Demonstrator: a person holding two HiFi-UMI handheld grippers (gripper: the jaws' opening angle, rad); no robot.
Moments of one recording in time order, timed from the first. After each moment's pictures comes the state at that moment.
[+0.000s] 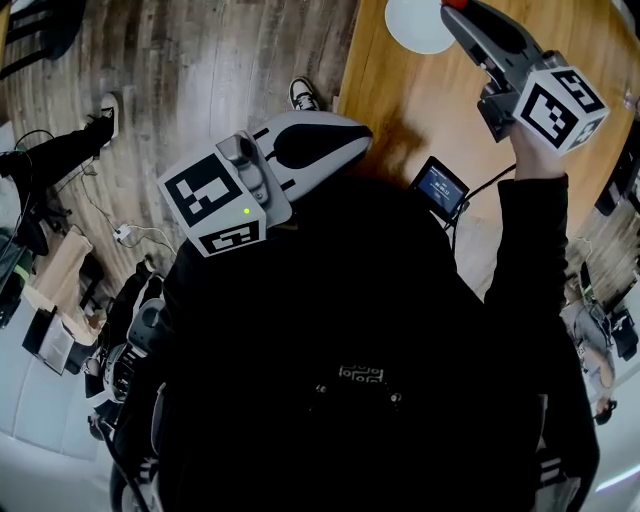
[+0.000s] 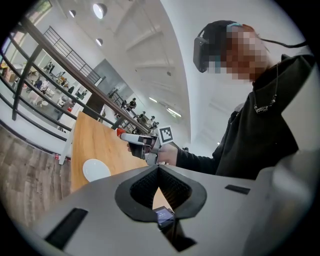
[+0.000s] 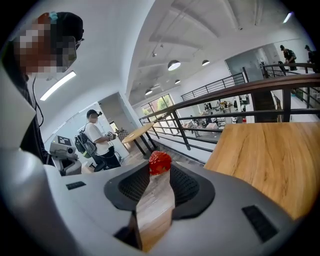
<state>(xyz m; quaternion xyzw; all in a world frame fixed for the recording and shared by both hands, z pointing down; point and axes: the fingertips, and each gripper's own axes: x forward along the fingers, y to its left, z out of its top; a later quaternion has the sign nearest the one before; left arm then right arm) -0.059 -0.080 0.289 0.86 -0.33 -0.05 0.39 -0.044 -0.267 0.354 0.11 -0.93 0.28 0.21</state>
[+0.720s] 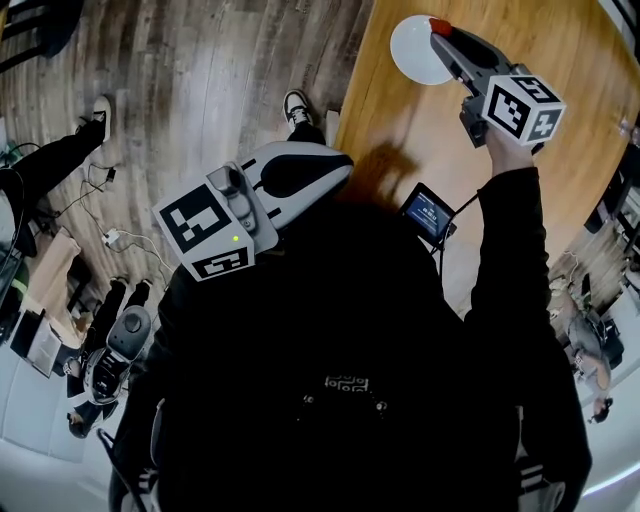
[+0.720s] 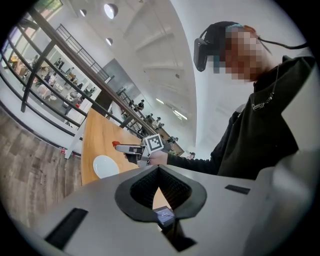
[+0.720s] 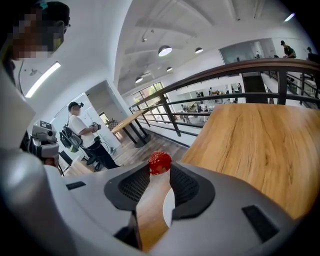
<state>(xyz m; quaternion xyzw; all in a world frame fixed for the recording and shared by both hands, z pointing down) -0.065 -0.072 0.302 0.84 -0.35 -0.05 0.42 -0.026 -0.282 0.450 0.14 -0.90 0.30 0.28</state>
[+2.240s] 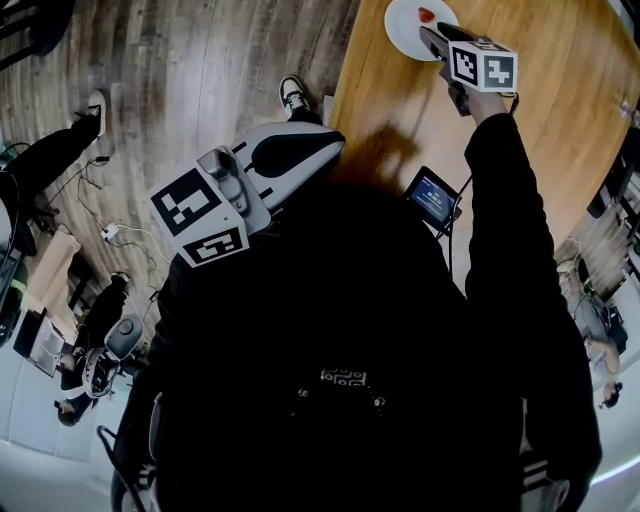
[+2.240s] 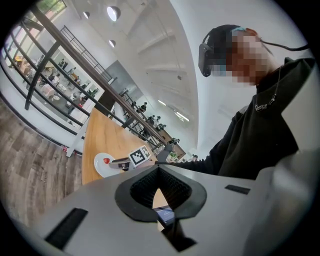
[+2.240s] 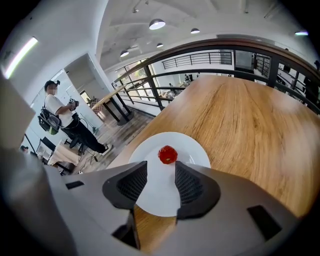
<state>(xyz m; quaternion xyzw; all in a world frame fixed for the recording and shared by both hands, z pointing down) -0.075 -0.071 0.310 0.82 -0.37 -0.06 0.43 0.007 -0.287 0.582 0.20 -0.84 0.28 0.42</state>
